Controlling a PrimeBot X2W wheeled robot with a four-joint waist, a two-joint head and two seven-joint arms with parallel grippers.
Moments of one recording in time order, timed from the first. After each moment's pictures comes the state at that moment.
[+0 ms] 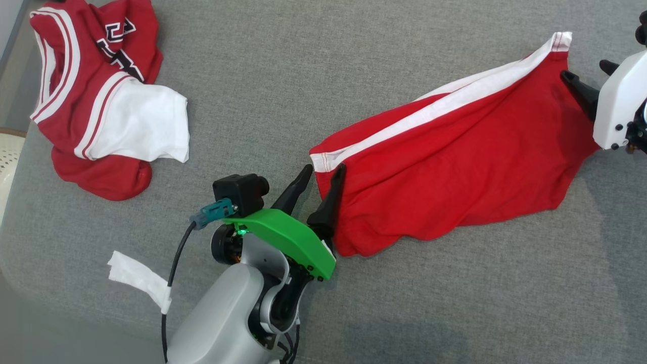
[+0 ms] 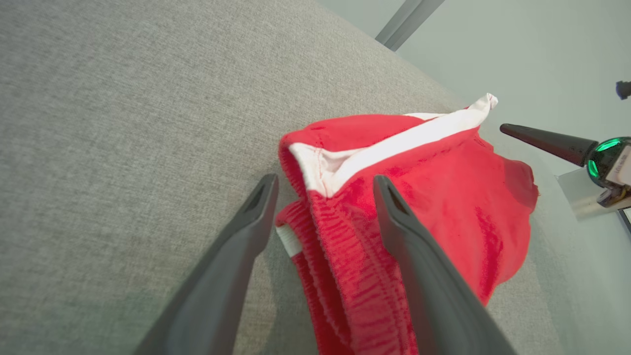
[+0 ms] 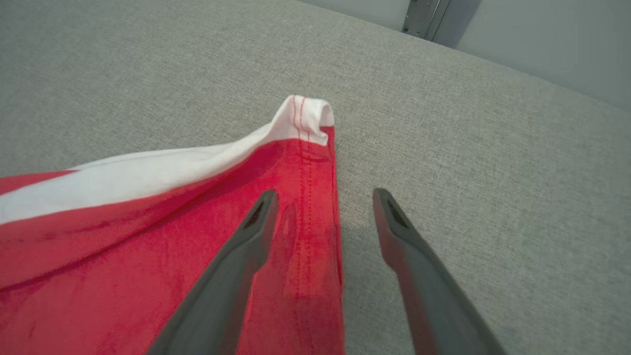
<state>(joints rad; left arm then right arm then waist) -0.43 0.05 -0.61 0.23 -0.86 0.10 0.01 -0.74 -0.59 0.25 0.31 0.57 0.13 0.63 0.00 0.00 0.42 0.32</state>
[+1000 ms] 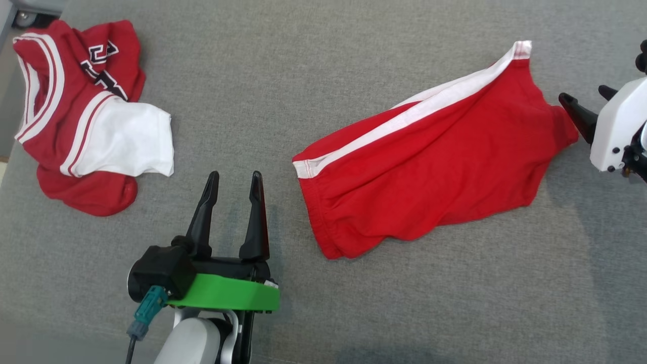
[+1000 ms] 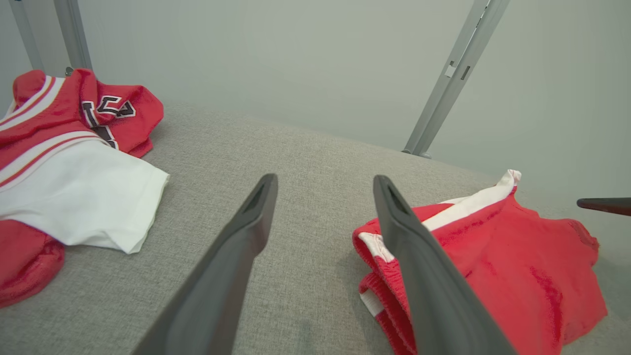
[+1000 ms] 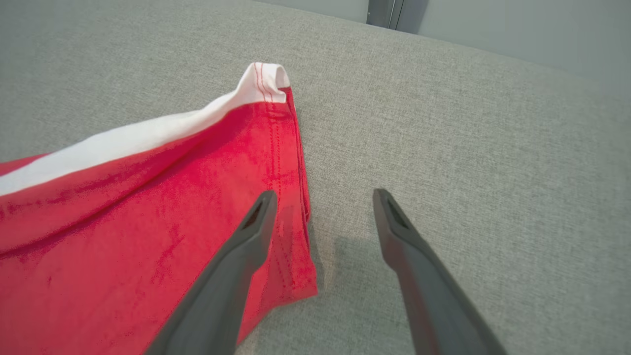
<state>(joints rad) -0.16 0.08 -0.38 0.00 -0.43 0.11 -0.26 -0.61 -0.52 0.11 0.22 0.52 0.13 0.67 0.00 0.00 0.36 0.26</state>
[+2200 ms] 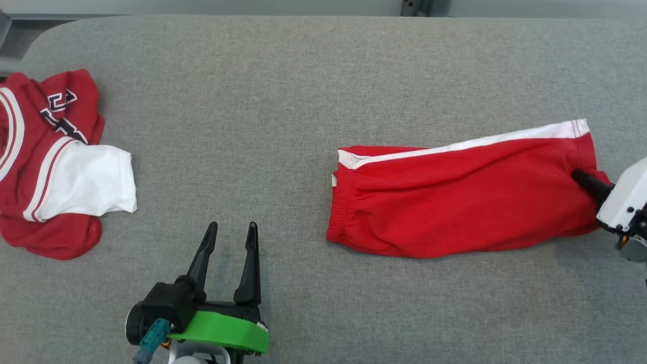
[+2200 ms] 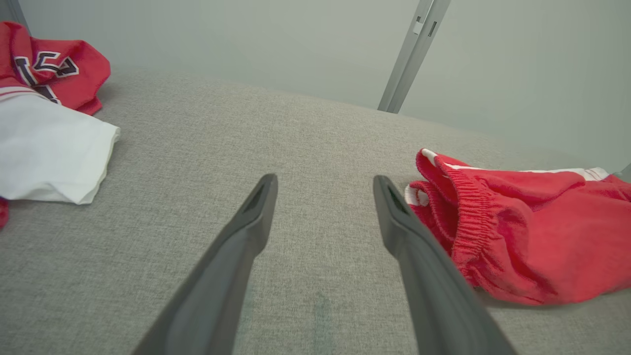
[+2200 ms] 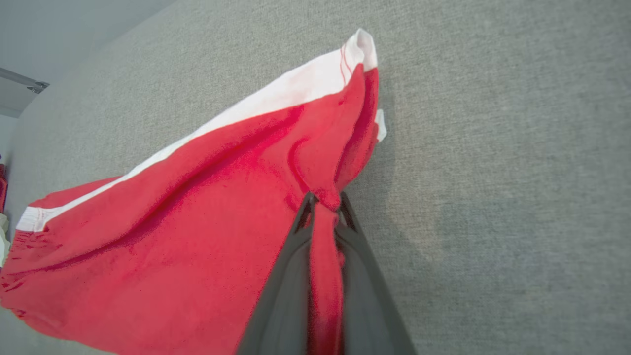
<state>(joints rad) -0.04 0.05 -0.29 0.10 -0.35 0.01 -0.26 -0.39 -0.36 -0.18 0.26 0.68 0.13 0.74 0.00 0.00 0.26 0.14</state>
